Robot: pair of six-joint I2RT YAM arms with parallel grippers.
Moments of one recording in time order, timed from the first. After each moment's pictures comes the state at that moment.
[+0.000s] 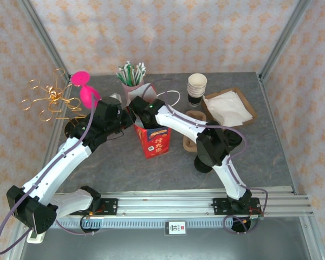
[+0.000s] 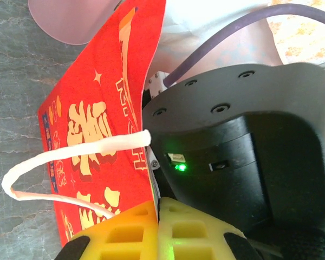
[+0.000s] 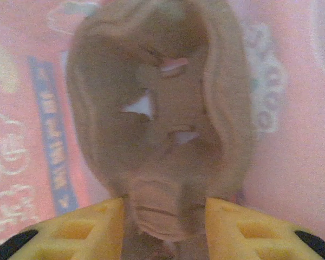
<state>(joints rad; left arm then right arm) -0.44 1.12 1.08 -0.59 0.01 -0.88 0.88 2.25 2.05 -1.05 0.15 0.61</state>
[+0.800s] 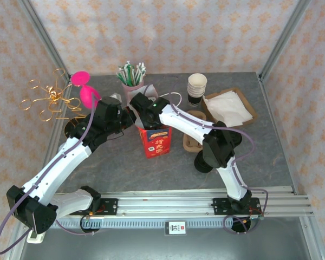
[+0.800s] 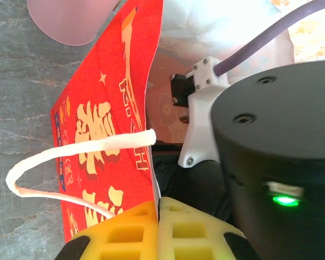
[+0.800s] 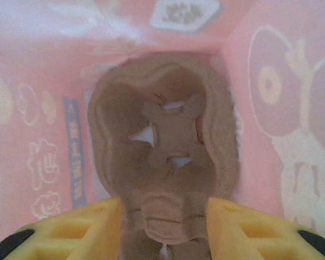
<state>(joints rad) -0.44 1.12 1.08 -0.59 0.00 -0.87 0.88 2.17 1.99 -1.01 0.27 0.61</state>
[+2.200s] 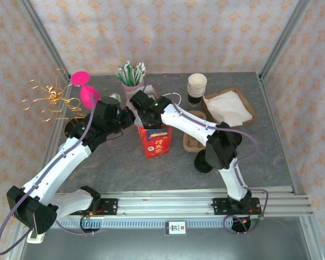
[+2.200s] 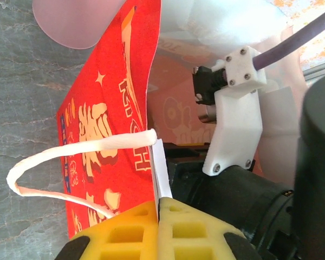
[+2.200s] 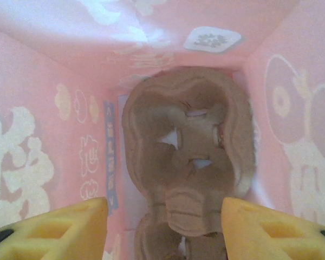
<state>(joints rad) -0.43 1.12 1.07 -0.59 0.01 -0.85 0.89 2.12 2.00 -0.99 0.23 0.60</state>
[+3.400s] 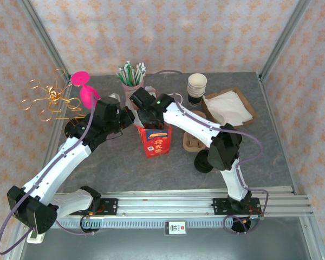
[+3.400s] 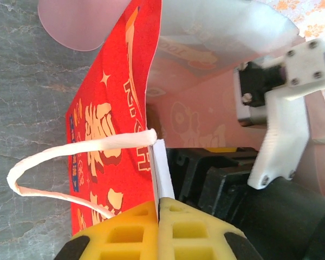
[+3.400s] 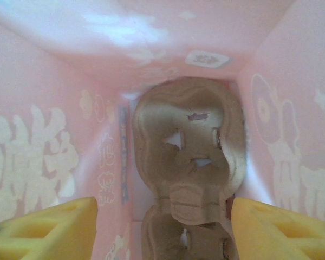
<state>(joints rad) -0.42 1.12 1.07 -0.59 0.01 -0.85 0.89 2.10 2.05 -1.03 0.25 0.61</state>
